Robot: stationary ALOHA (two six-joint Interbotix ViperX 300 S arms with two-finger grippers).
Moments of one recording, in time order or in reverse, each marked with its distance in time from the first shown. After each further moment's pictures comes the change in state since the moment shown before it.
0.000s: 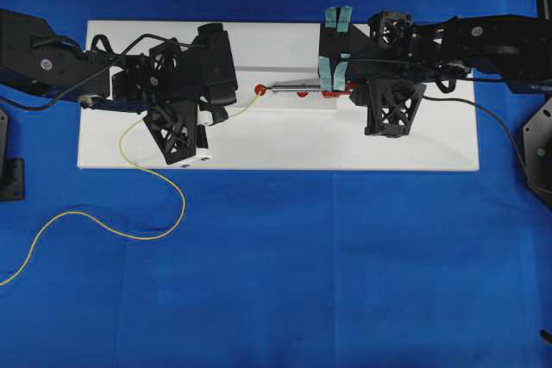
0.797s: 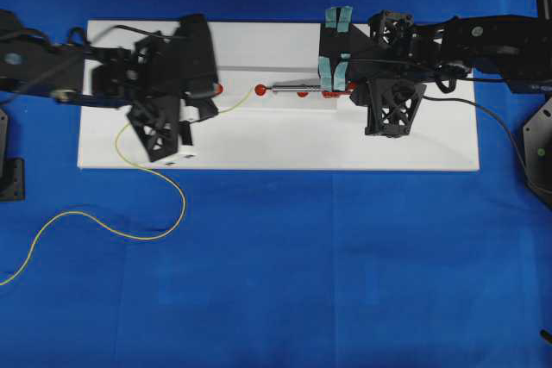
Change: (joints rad) left arm -0.005 -0.137 0.041 0.000 0.040 0.002; right arm 0.000 -0.002 0.000 0.000 0.000 0.000
